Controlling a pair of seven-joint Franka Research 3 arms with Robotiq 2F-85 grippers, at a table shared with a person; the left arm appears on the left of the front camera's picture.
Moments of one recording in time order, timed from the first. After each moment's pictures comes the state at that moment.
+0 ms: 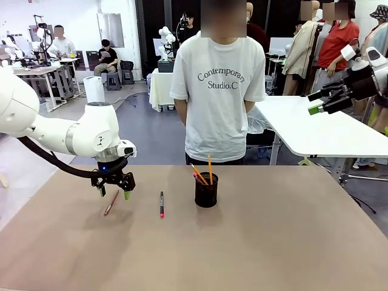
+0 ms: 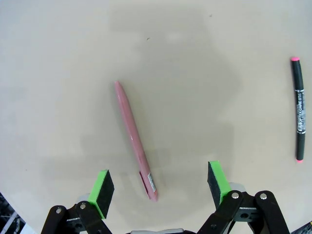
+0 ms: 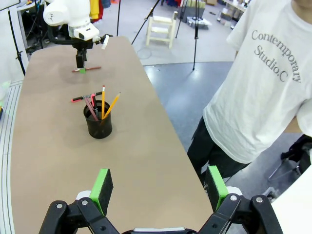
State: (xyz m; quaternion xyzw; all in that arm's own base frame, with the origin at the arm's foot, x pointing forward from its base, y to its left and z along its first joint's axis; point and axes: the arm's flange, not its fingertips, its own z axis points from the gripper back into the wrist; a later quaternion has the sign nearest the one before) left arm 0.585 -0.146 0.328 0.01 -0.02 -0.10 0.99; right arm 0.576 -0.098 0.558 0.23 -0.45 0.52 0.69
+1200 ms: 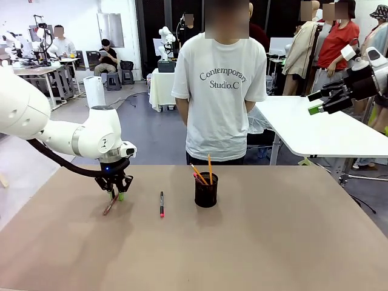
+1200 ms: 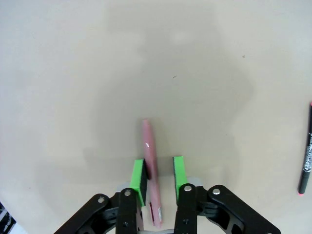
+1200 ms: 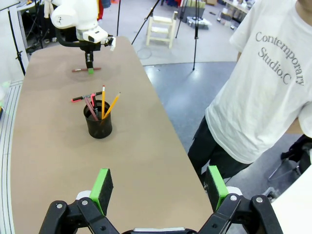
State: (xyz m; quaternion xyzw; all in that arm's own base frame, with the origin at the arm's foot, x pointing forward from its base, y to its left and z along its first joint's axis) left arm 0.616 -0.142 0.310 0.01 -0.02 -0.07 1.00; right arm 0.576 -0.098 0.558 0.23 -0.45 0.52 0.69
